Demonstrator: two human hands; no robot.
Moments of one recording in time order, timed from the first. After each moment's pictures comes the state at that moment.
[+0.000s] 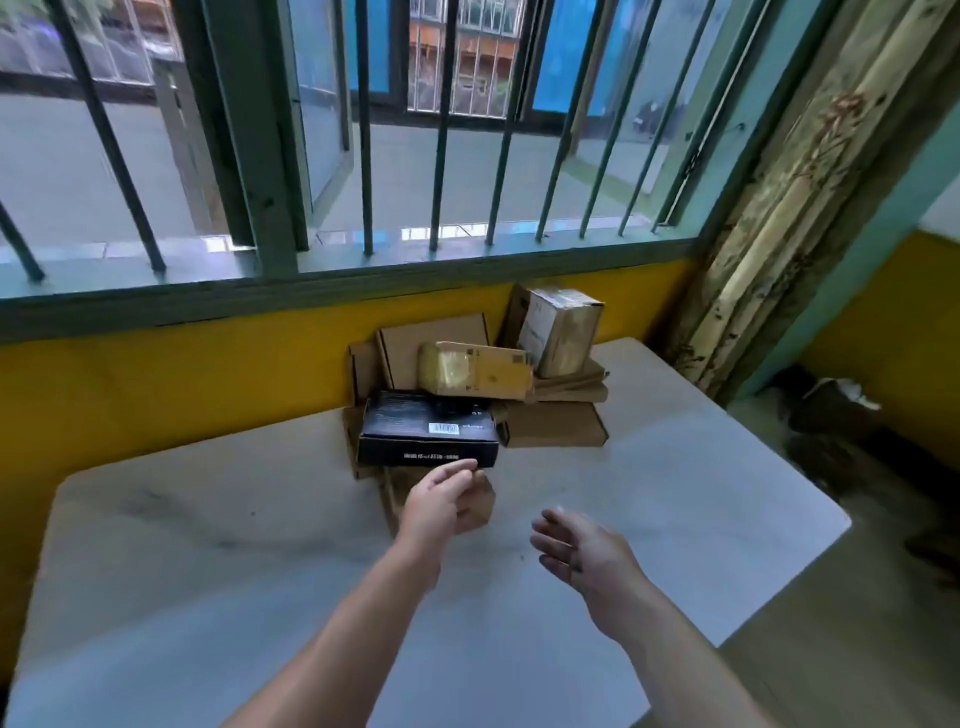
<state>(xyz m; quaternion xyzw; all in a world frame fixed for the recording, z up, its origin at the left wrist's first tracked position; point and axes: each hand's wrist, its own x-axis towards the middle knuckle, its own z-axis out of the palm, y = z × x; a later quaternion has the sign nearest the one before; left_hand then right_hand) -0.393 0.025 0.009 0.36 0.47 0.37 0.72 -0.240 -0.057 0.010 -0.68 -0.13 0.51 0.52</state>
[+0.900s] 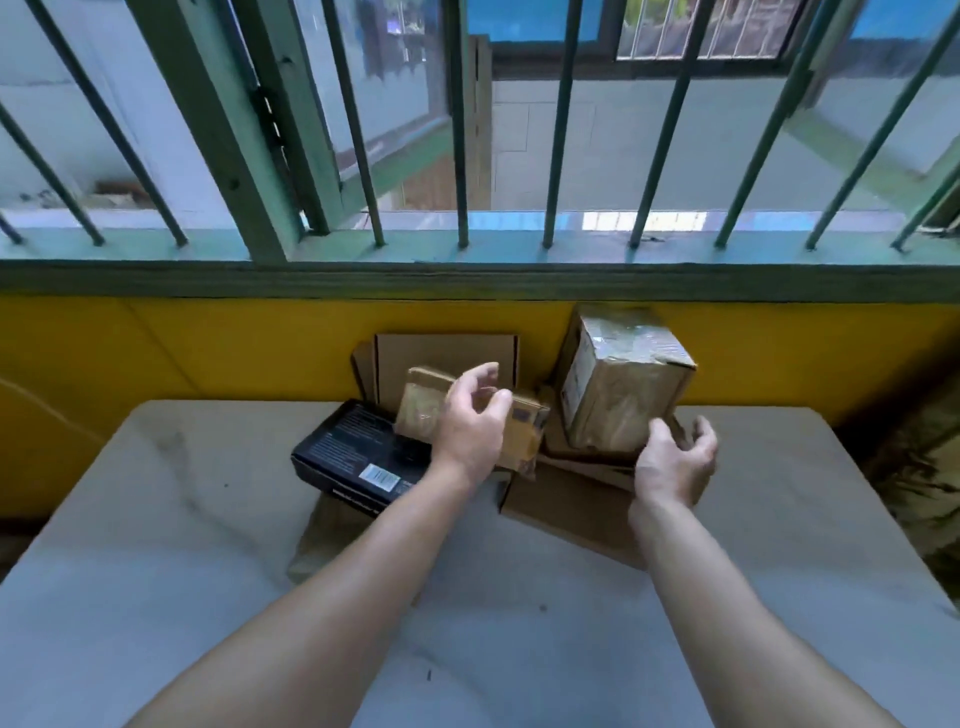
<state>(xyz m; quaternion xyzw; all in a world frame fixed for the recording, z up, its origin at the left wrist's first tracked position) -0.192 0.203 0.013 0.45 0.63 0.50 0.39 -0.011 0.220 -0.018 -0.73 -0.19 0.34 0.56</state>
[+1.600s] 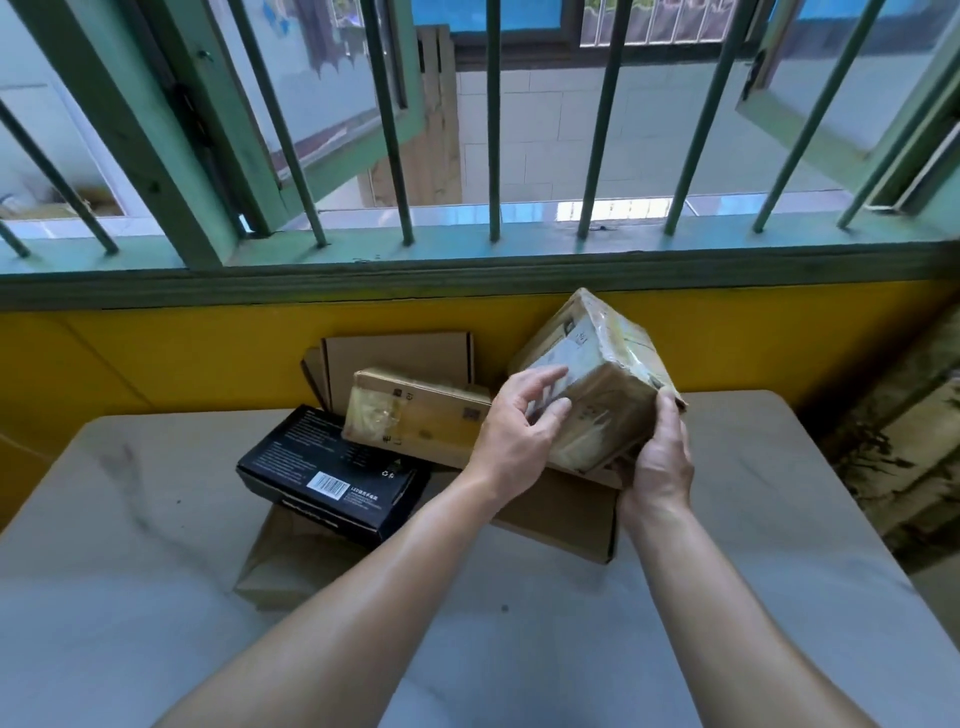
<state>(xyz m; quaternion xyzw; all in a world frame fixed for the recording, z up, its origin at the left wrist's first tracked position) -0.109 0.207 0.018 0.56 0.51 0.46 0.46 0.026 0.216 -0.009 -0.55 -0.12 0.51 0.65</state>
